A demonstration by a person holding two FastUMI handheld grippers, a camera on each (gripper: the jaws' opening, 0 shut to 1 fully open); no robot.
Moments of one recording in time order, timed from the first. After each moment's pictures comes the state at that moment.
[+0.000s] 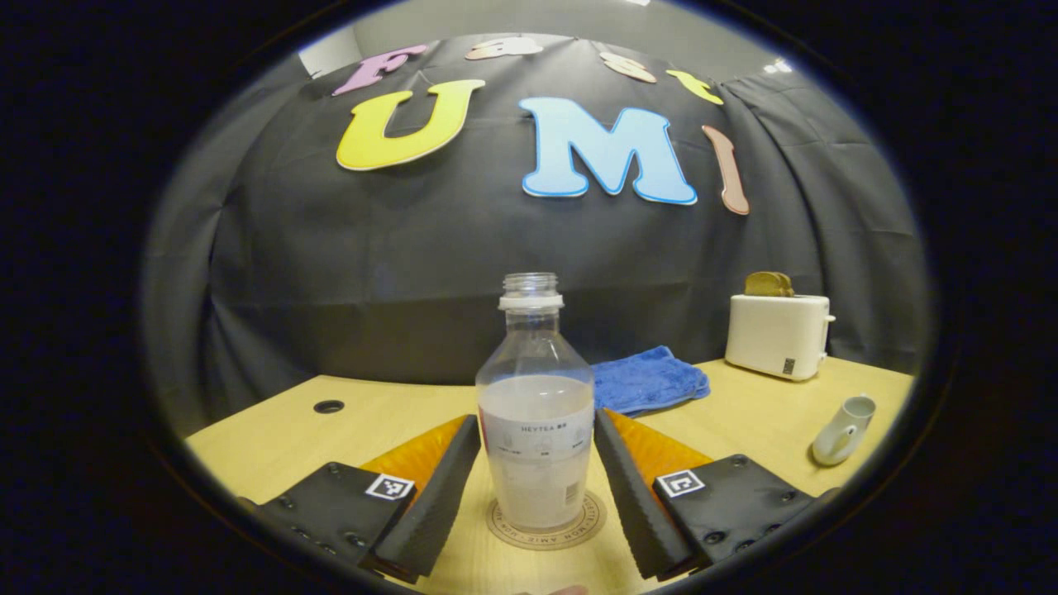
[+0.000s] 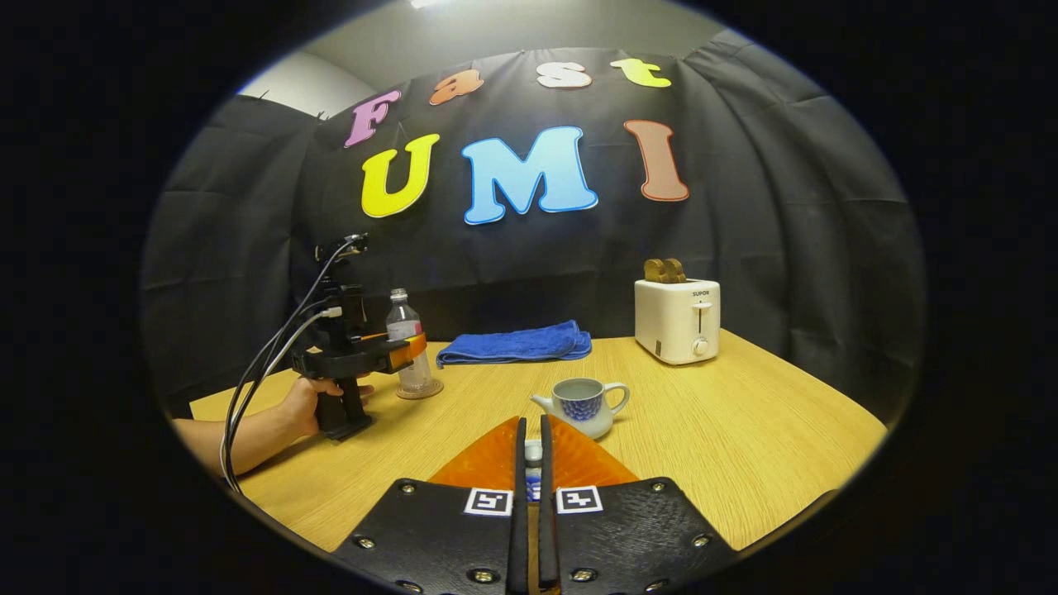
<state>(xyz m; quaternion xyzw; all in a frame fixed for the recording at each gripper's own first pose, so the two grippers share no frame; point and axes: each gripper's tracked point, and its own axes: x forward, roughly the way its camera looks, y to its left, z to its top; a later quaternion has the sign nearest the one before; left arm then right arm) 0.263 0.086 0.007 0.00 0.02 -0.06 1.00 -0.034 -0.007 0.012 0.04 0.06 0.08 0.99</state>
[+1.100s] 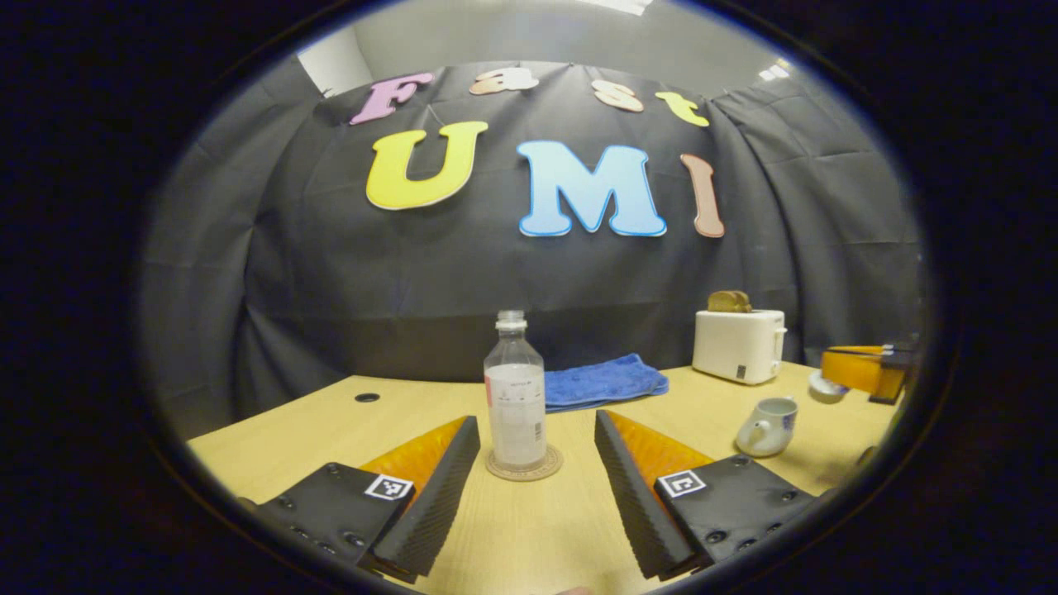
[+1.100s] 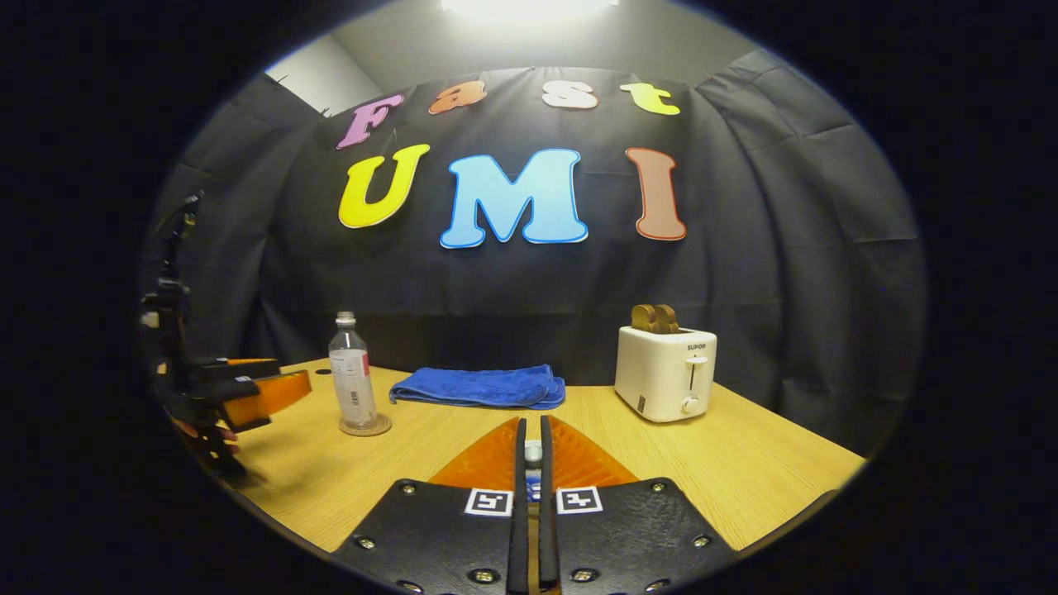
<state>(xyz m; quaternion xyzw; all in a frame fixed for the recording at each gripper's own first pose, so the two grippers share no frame) 0.101 0.073 0.057 -0.01 -0.02 -0.05 1.00 0.075 -0.029 0.034 -0.01 -0.01 0.03 1.00</state>
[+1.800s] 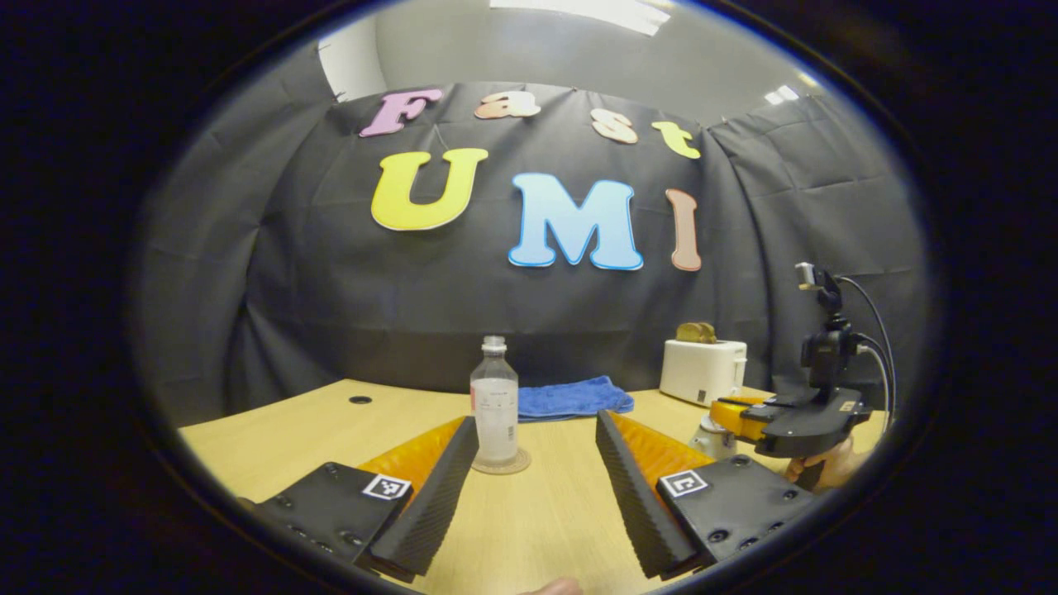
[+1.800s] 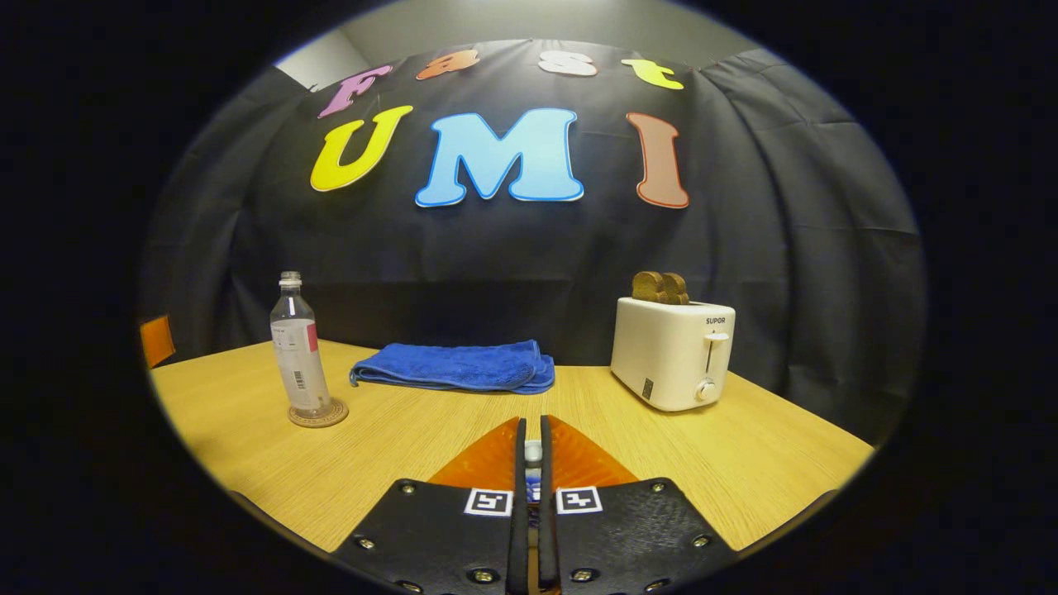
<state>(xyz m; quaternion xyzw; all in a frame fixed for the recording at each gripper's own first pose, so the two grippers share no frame) 0.051 0.059 0.057 -0.03 -0.04 -0.06 1.00 0.126 -0.031 -0.002 -0.01 0.04 0.01 1.00</state>
